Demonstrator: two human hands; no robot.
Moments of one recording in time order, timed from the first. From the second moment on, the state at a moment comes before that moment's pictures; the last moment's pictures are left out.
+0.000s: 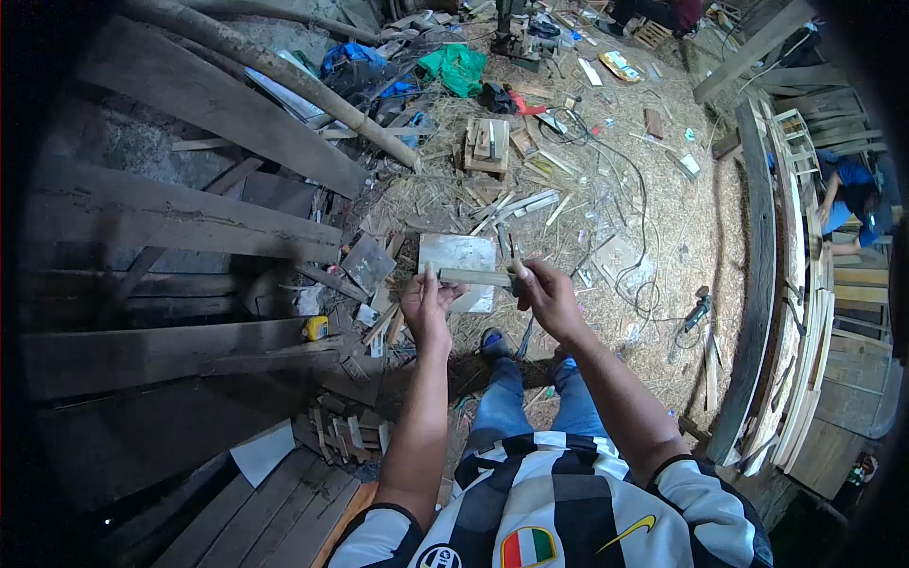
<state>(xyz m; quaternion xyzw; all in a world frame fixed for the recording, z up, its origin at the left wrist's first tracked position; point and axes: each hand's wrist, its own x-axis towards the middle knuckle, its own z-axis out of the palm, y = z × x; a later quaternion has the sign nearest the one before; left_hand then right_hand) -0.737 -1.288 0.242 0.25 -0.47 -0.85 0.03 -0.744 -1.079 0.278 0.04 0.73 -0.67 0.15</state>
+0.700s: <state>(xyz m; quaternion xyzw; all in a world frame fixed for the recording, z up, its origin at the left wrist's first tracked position) -0.702 -0.929 0.241 0.08 -0.53 -0.83 -0.12 -0.626 -0.756 0.267 0.26 0.63 -0.73 -0.04</state>
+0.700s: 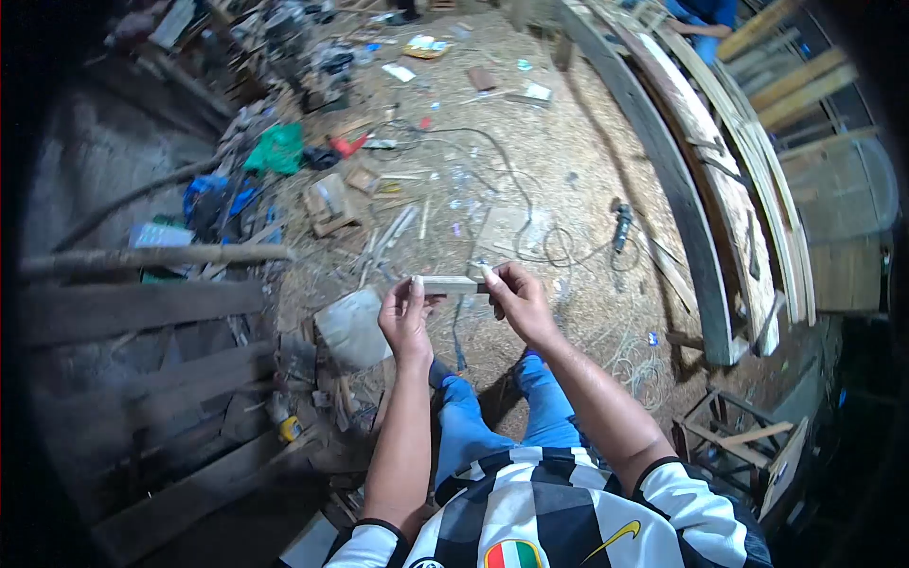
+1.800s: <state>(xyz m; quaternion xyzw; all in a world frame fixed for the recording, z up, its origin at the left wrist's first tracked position) -0.513 -0.324 0.201 -0.12 -0.55 -0.70 -0.45 -0.357 -0.259 0.219 0.53 0.51 -0.63 -0.24</state>
